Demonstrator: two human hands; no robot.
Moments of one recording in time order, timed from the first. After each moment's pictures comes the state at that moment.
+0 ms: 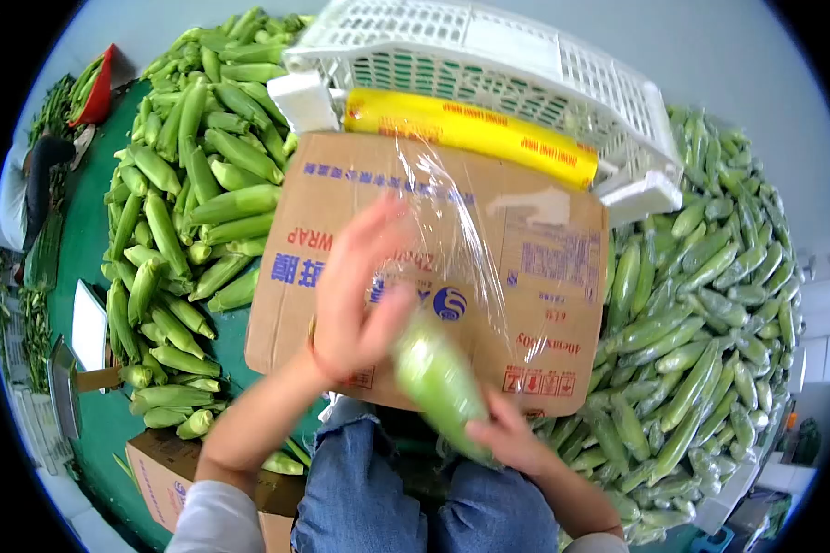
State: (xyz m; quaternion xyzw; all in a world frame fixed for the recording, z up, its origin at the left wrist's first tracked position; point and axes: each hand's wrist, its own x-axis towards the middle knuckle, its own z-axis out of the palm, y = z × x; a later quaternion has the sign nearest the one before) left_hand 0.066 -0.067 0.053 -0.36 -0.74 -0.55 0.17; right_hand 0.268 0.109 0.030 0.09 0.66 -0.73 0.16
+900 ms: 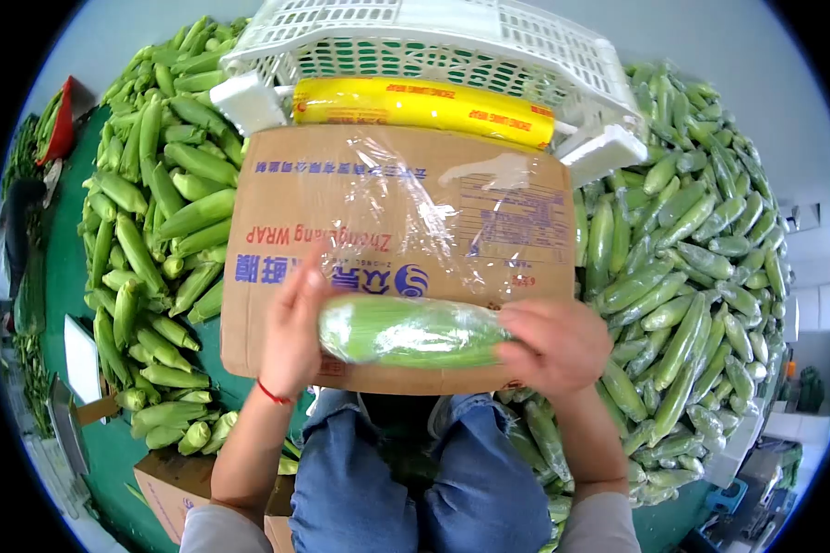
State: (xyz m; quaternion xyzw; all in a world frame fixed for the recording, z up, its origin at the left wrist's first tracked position) left_hand 0.110 -0.080 0.037 0.06 -0.58 -0.79 -0.21; right_hand 0.203 0.161 0.098 -0.13 0.91 -0.29 -0.28
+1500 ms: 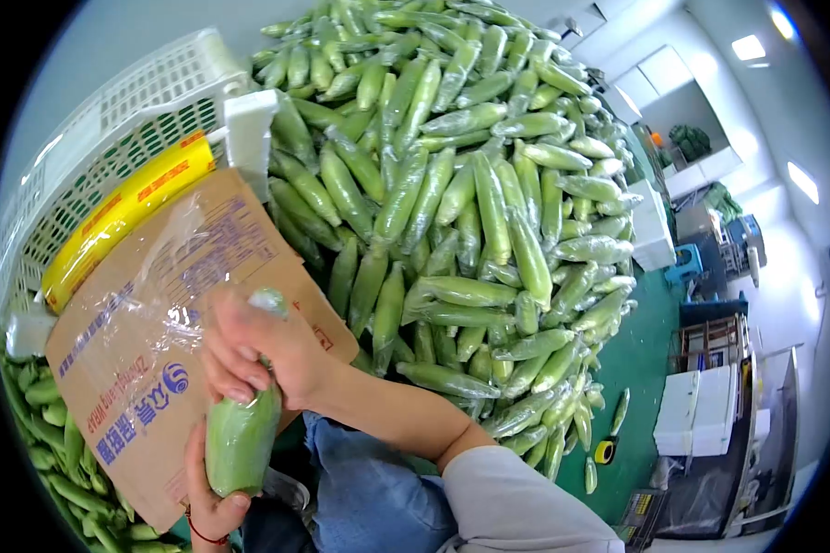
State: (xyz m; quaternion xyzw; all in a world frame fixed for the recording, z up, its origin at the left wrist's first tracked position) left_hand 0.168 -0.071 0.042 -0.31 -0.58 -0.62 -0.43; right_hand 0.224 0.161 0.091 -0.03 0.29 -0.94 -0.17
